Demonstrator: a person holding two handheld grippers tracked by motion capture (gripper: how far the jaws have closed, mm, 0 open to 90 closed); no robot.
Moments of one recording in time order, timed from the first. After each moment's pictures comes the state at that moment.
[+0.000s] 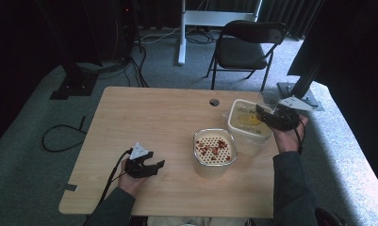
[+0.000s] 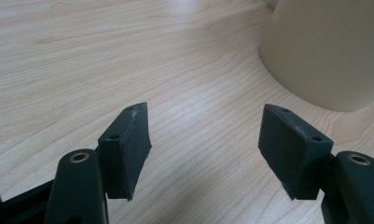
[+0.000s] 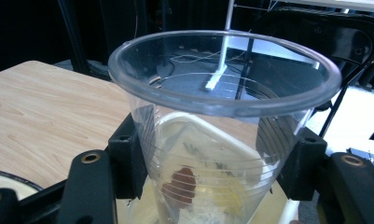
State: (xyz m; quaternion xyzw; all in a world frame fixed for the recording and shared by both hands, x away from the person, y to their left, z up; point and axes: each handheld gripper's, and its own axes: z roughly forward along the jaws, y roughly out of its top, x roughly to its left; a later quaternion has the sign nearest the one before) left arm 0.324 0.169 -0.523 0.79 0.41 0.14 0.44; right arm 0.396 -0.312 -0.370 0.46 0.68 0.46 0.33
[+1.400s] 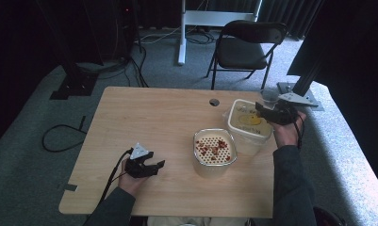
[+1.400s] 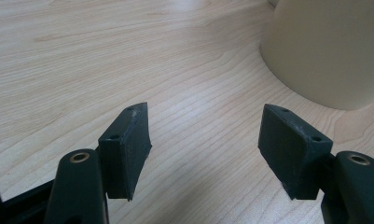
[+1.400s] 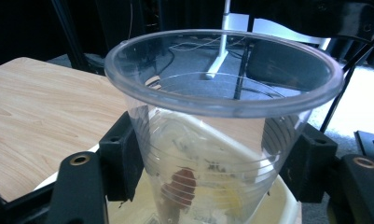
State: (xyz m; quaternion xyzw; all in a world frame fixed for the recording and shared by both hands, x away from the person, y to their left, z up) left arm 0.325 0.169 -0.524 0.79 0.41 0.14 0.44; right arm 0.423 -0.321 -0.378 0.48 0.68 0.45 0.31
